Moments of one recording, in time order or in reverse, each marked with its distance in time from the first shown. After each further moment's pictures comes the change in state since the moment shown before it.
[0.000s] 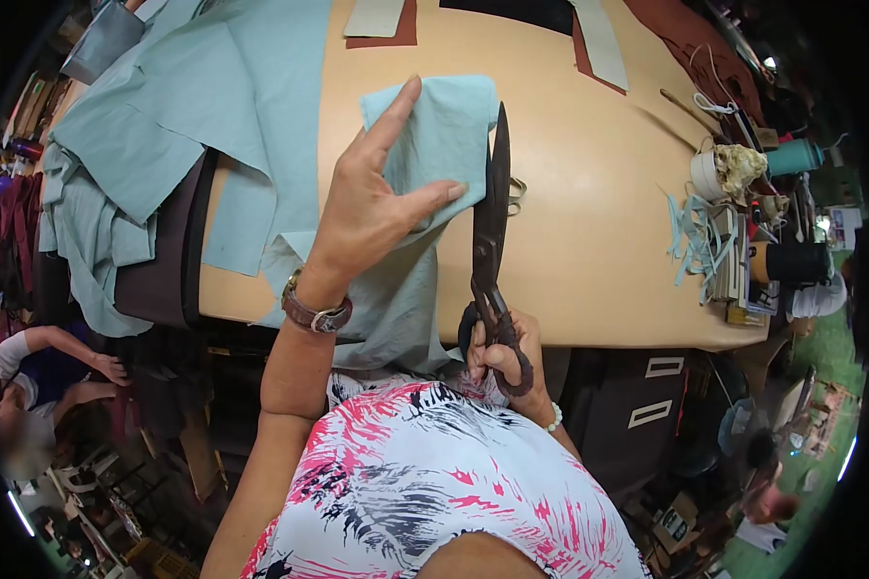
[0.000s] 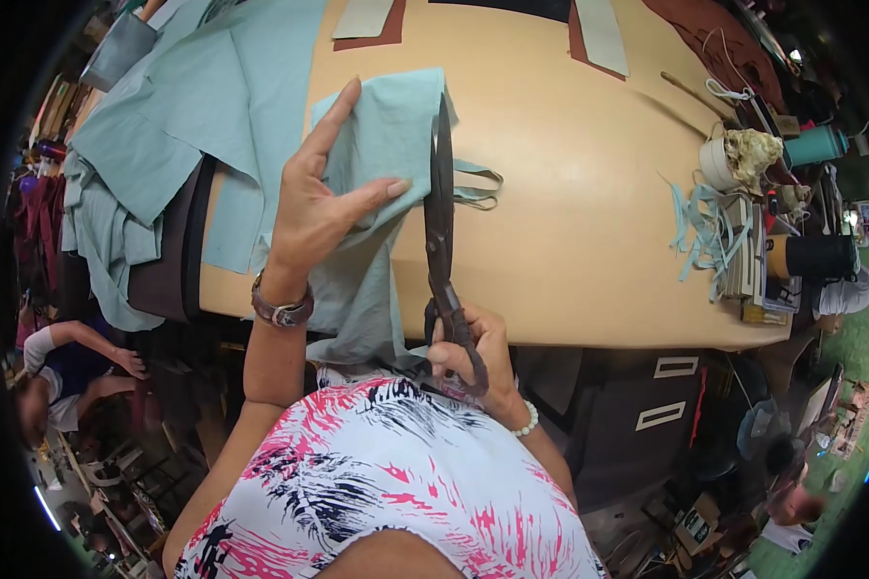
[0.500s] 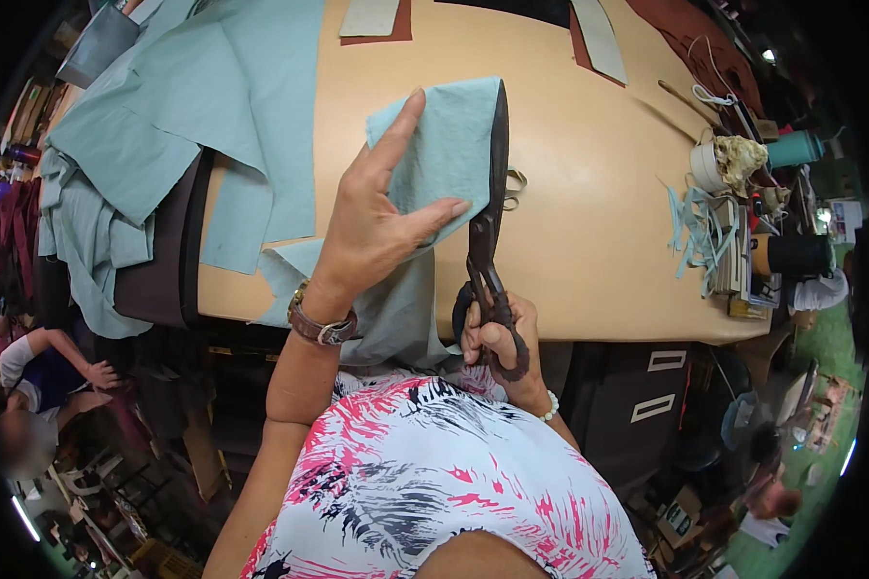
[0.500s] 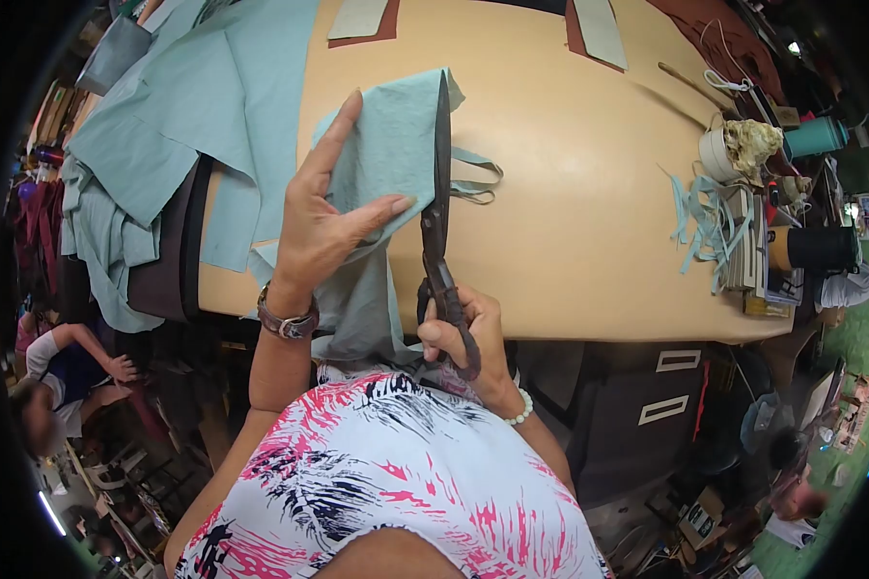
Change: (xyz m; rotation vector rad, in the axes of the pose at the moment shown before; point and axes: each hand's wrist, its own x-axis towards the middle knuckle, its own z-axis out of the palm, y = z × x) left_hand -0.013 0.004 0.007 0.026 -0.021 0.009; right_hand 0.012 -0.002 0.009 0.042 0.029 -0.064
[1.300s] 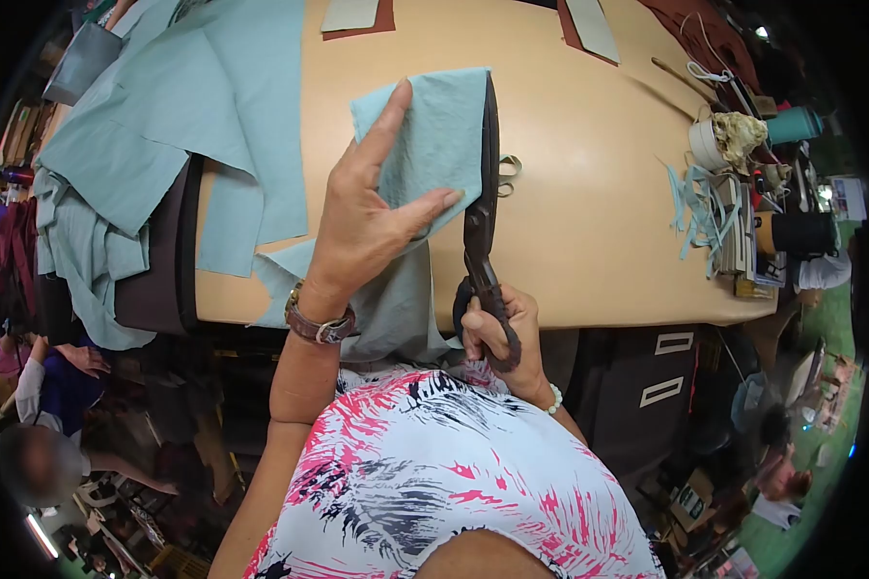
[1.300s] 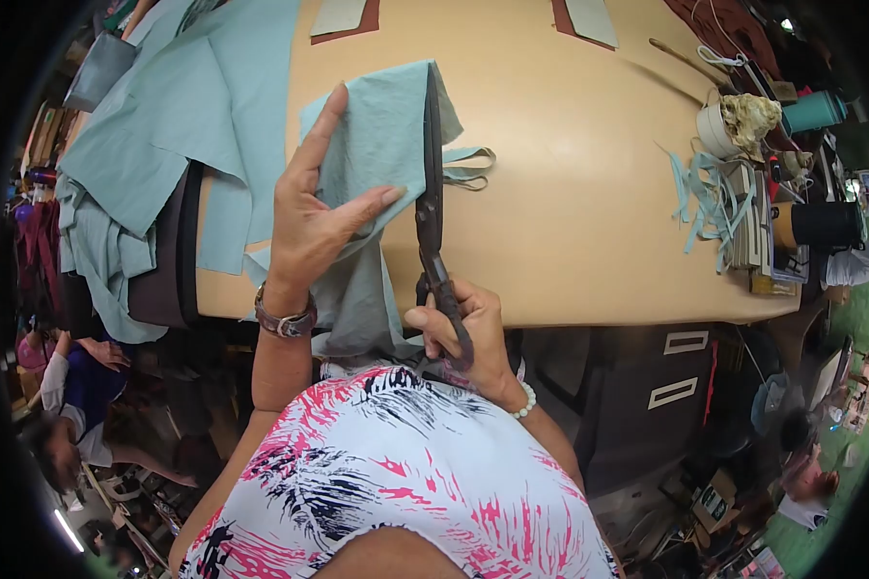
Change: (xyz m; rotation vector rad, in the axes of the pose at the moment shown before) left_hand -0.001 -0.001 0.003 -0.042 -0.014 -0.035; right_hand -0.003 0.000 0.006 -0.019 0.083 0.040
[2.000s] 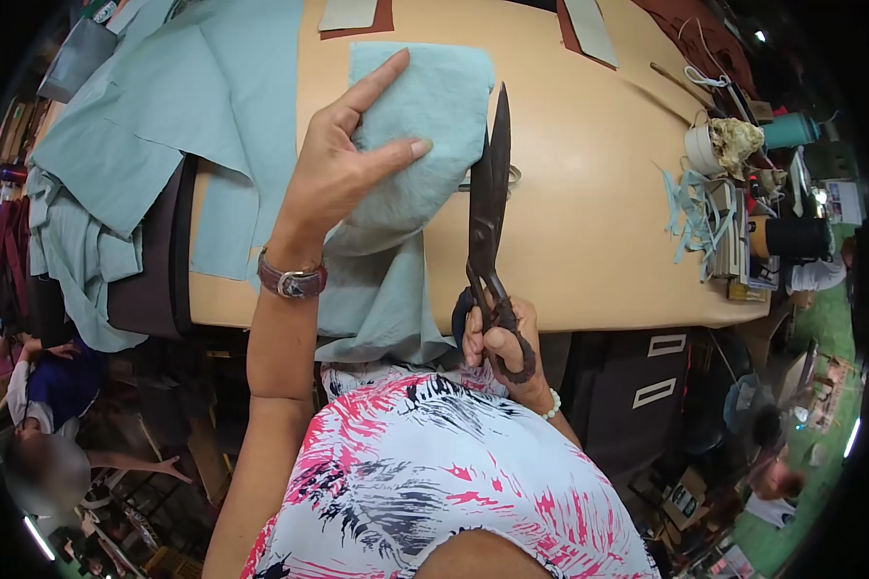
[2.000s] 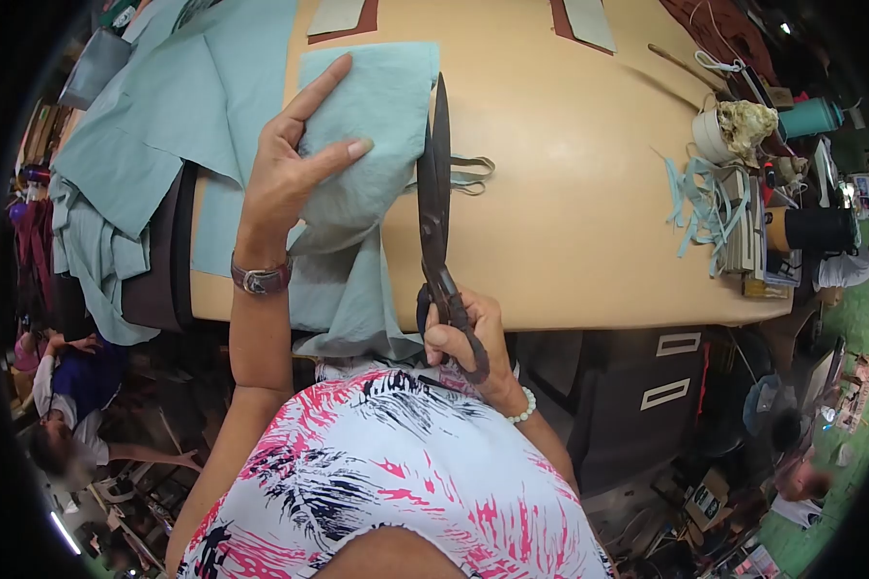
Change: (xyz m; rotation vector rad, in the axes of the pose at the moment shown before) left_hand 0.034 -0.014 -0.020 -0.392 -0.110 -0.184; right_hand -0.003 0.006 -0.013 0.043 -0.089 -0.050
